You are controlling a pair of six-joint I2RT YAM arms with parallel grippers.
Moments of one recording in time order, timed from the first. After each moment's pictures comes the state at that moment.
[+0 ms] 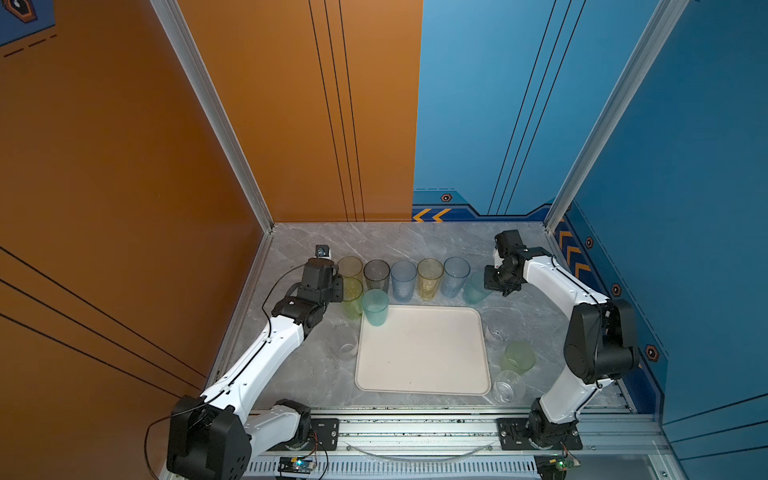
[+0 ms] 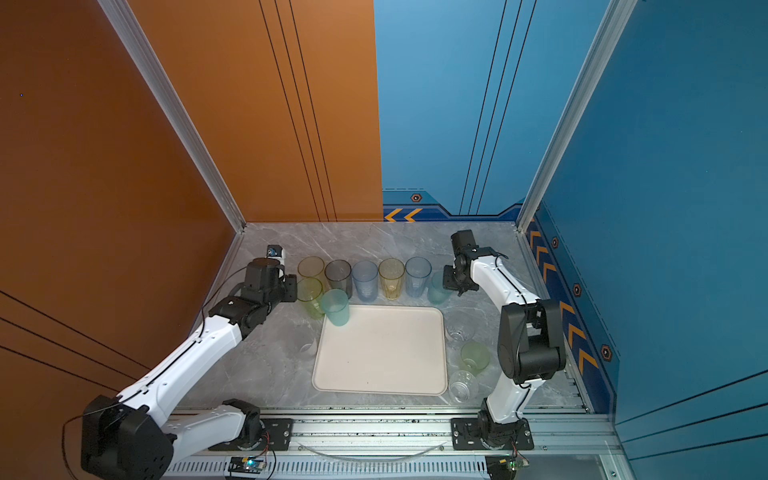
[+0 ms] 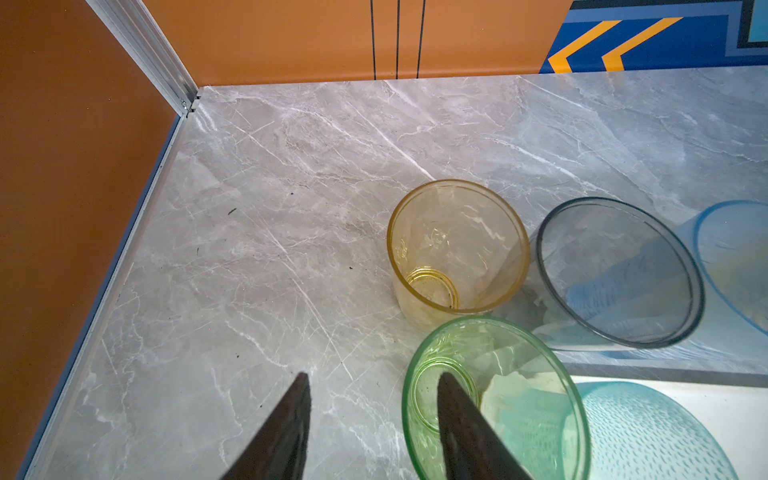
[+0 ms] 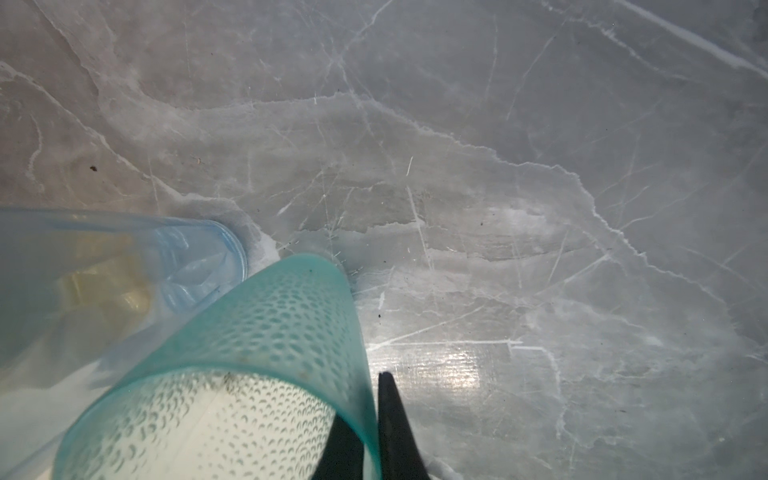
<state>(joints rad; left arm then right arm) -0.30 1.16 0.88 -0.38 -0.29 -0.18 0.14 1.73 1.32 -0.80 0.02 0.27</state>
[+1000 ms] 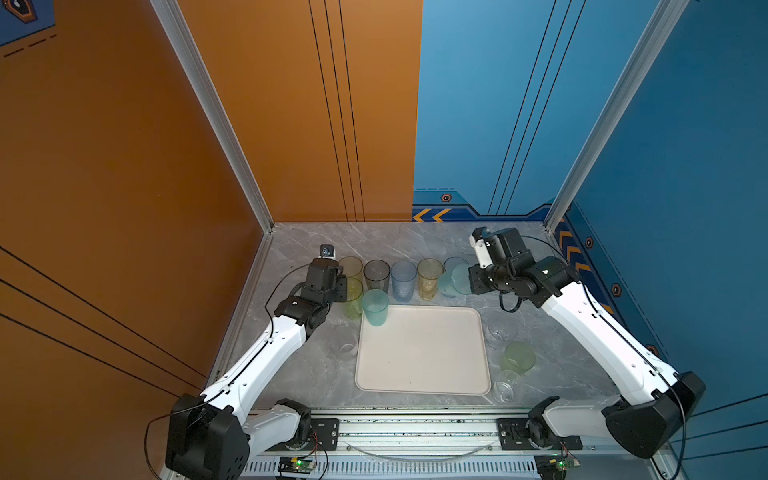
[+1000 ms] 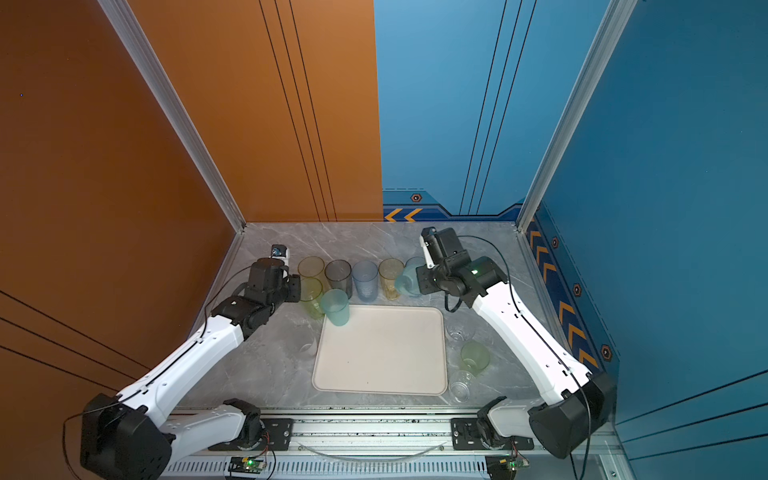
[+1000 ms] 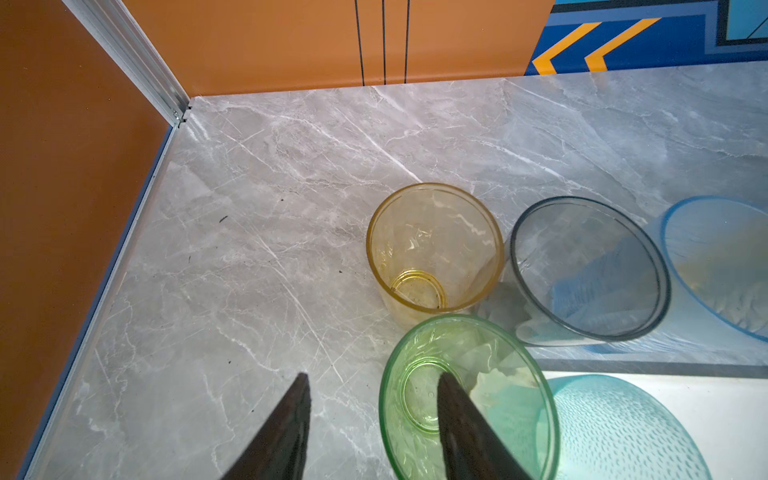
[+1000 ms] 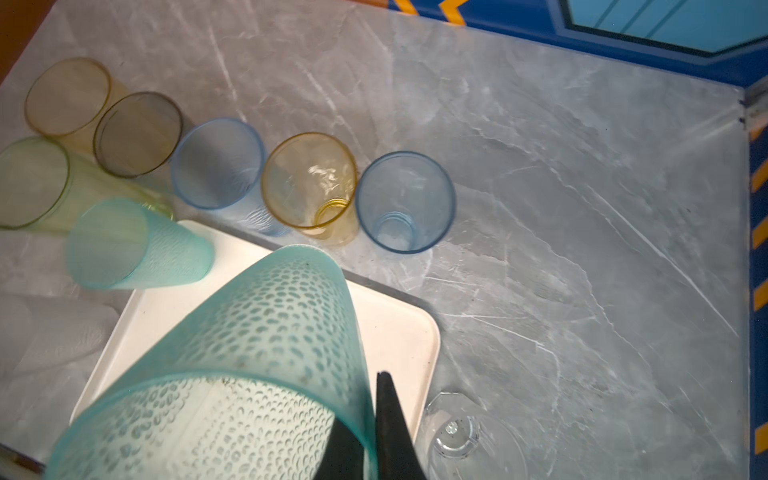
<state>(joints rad) -0.34 1.16 0.89 -0.38 -0.31 -0.18 0.55 1.36 1.43 -0.97 0.11 0.18</state>
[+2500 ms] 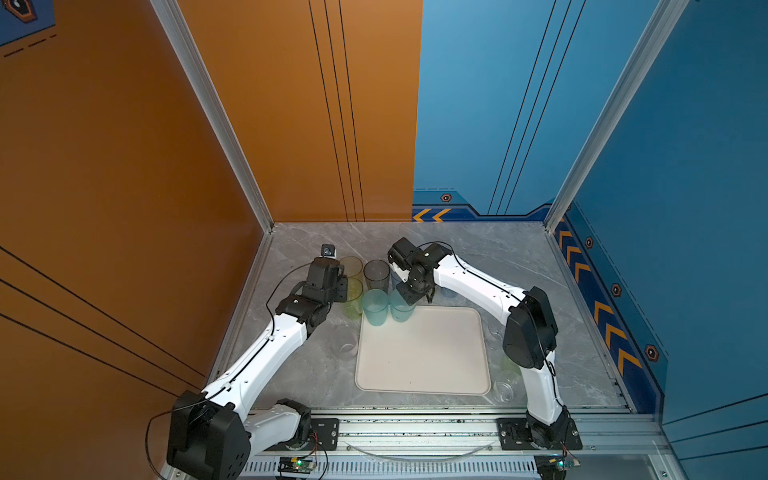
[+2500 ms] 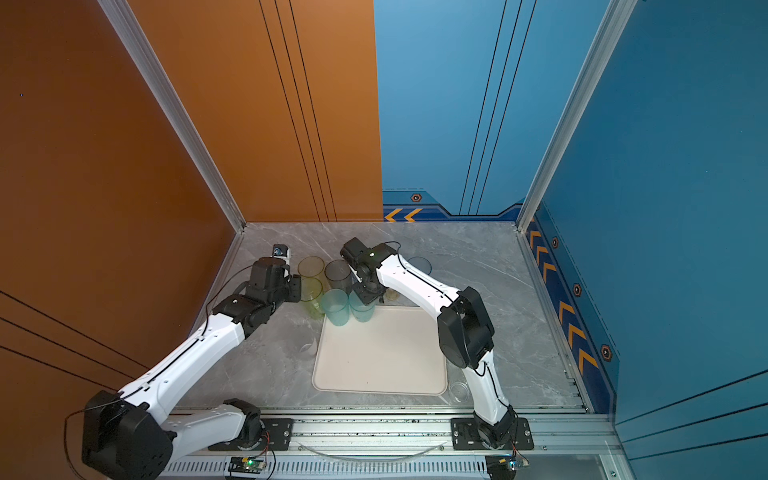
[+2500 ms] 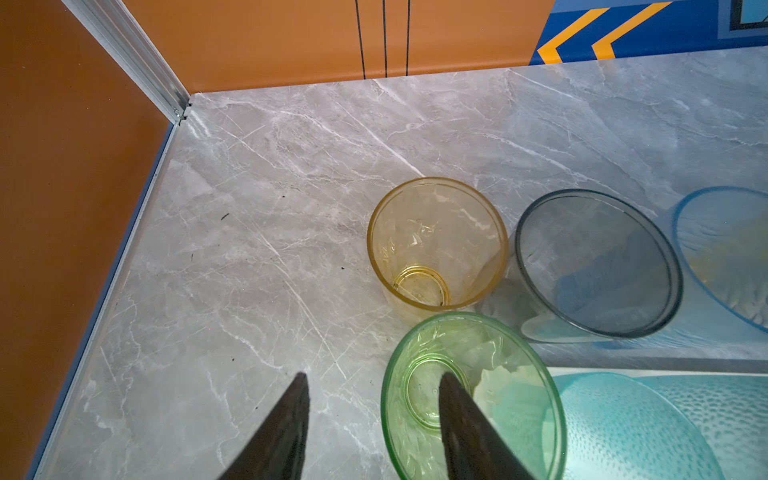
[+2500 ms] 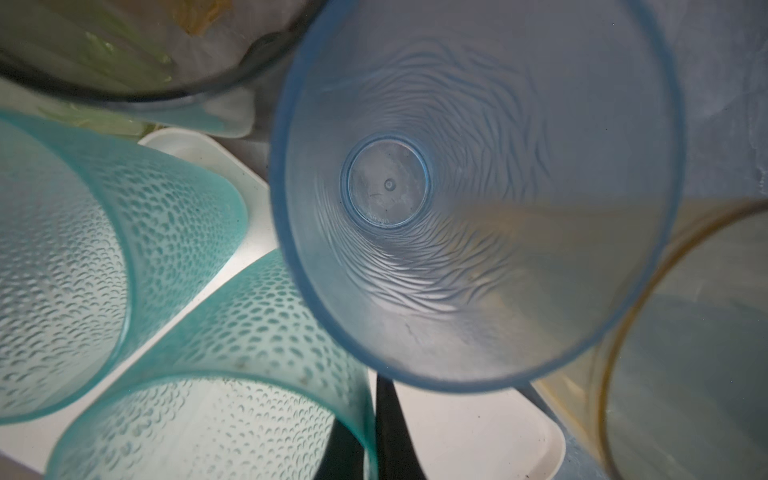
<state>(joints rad) -0.33 1.18 0.90 -0.39 -0.31 -0.17 0.77 2.08 1.91 -1.11 0.12 0.09</state>
